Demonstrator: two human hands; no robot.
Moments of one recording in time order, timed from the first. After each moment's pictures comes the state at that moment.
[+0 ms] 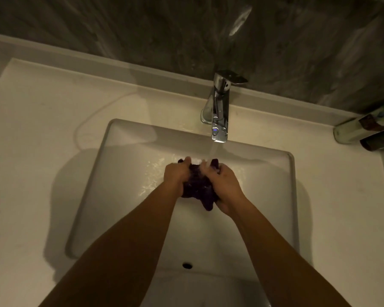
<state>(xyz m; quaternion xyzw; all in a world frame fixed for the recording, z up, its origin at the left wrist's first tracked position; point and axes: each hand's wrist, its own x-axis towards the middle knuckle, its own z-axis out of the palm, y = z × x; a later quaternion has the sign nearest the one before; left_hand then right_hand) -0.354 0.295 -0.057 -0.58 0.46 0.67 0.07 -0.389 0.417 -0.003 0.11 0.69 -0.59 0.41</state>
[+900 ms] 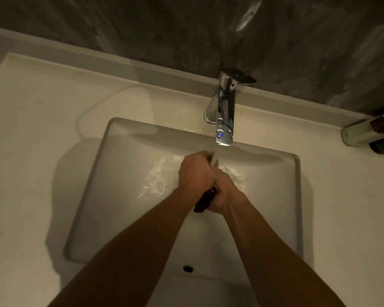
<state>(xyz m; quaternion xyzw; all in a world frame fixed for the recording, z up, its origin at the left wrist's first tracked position) -0.365 0.322 -0.024 -0.36 0.81 0.47 -0.02 -0.392 0.397 -0.014 0.32 0.47 -0.62 0.53</state>
